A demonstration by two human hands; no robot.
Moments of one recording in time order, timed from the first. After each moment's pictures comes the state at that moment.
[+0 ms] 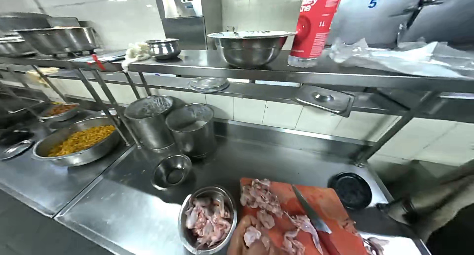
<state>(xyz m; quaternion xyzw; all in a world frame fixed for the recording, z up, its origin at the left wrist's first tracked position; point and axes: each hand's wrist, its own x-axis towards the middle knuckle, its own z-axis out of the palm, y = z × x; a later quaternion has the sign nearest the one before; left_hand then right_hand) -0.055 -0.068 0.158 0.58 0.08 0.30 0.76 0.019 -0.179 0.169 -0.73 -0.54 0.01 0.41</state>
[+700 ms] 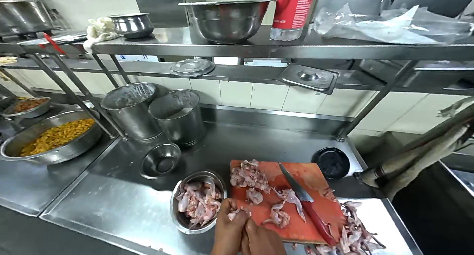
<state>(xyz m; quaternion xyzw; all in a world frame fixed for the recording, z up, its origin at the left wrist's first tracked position) -0.045 -0.074 0.138 0.51 0.36 0.24 0.74 0.013 -0.181 0.148 -0.84 -0.49 0.05 0.24</state>
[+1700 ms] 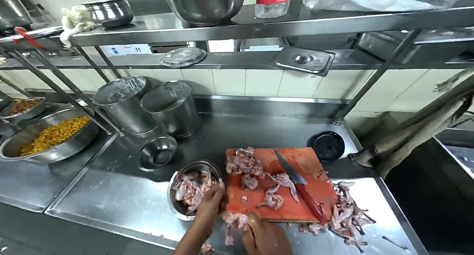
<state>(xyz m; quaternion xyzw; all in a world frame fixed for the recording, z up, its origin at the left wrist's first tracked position) -0.055 -0.033 0.100 0.56 0.34 0.14 0.74 0.016 -0.218 0.143 -0.84 -0.46 0.08 0.27</state>
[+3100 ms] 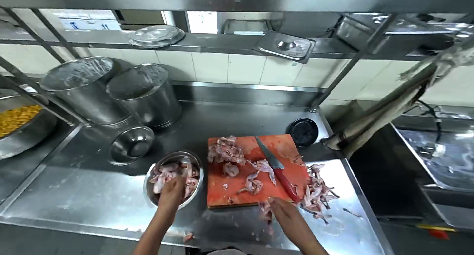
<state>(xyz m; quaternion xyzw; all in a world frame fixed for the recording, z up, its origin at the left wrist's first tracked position) -0.075 0.009 0.070 0.64 0.42 0.17 0.62 0.113 -0.312 0.076 -0.84 -0.24 0.31 0.37</state>
